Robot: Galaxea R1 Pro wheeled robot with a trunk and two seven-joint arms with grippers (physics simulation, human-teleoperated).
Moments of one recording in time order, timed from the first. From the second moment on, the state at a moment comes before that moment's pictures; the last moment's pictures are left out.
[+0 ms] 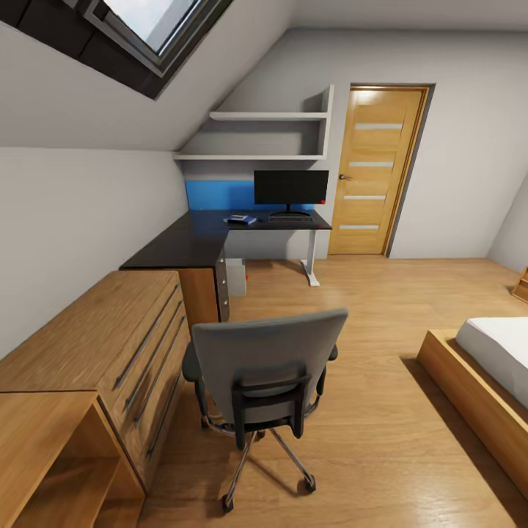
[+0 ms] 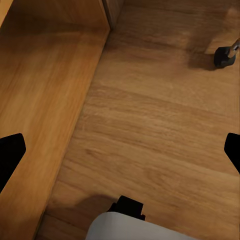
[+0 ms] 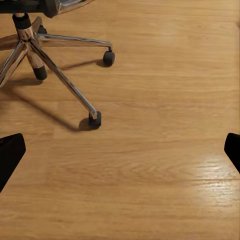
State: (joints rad) left arm 0.07 -0.06 -0.21 -0.48 0.28 -0.40 0.43; right arm -0.03 -0.01 0.21 -0.27 -0.08 -0.82 -0.17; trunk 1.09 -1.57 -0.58
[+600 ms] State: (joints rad) left arm -0.27 -0.06 -0.21 -0.39 0.42 0.00 0.32; right arm -0.31 -0.01 0.21 -0.28 -0.32 -0.62 -0.23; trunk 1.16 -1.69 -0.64
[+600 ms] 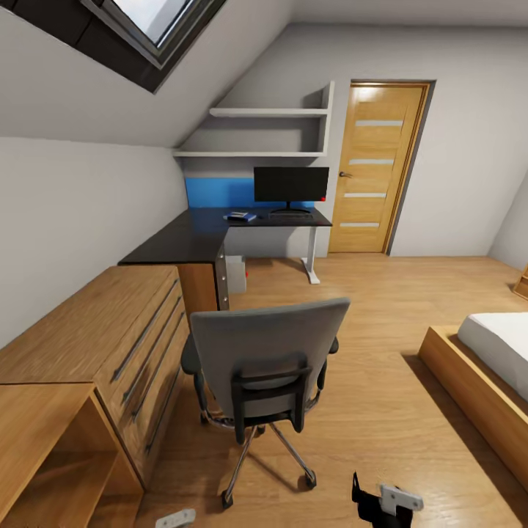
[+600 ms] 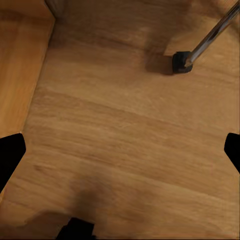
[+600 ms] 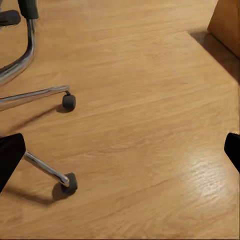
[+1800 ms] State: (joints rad) left arm -0.27 -0.04 -0.23 -0.35 0.41 -0.18 0.31; right arm -0.32 -0.01 0.22 -0.17 -0.33 -0.66 -0.23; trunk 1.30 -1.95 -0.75
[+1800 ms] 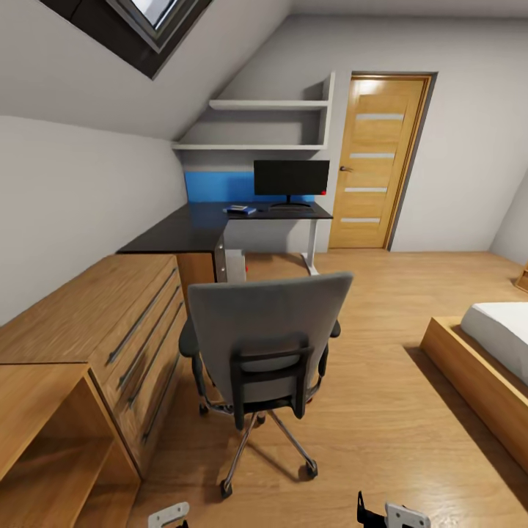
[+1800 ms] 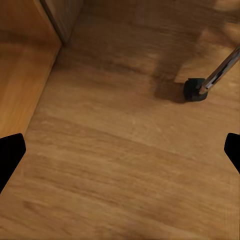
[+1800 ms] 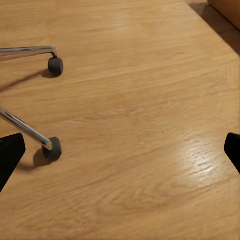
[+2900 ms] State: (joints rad) left arm -0.27 -0.05 -0.23 -0.35 0.41 -0.20 0.31; right arm -0.32 -0.01 0.22 -0.17 -0.33 -0.66 -0.23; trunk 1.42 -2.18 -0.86
